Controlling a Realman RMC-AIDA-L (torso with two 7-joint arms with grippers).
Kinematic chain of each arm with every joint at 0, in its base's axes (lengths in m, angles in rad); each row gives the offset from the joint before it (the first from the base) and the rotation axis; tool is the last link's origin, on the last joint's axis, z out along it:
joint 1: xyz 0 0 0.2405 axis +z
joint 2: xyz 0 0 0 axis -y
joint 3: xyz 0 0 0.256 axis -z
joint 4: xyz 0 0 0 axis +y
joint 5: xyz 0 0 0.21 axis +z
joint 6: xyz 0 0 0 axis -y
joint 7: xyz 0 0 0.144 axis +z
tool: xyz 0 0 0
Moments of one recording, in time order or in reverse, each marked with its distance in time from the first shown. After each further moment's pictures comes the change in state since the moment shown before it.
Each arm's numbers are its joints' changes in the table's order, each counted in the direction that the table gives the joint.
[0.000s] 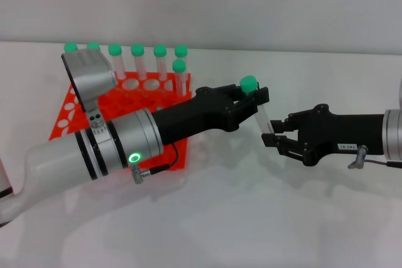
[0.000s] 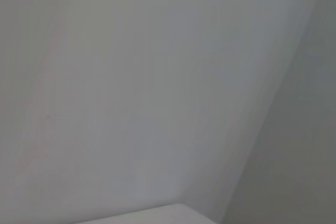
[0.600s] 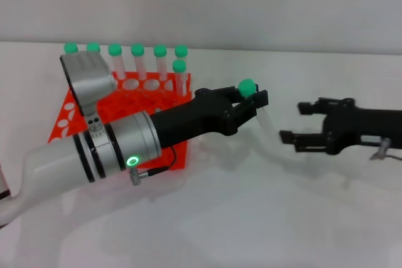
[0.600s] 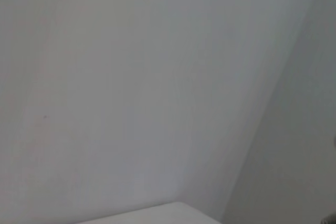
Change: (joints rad) left arm 0.010 0.000 -0.002 0.006 0.007 -0.008 0.030; right arm -0.021 0.010 -0.074 0.027 0.000 0.014 0.009
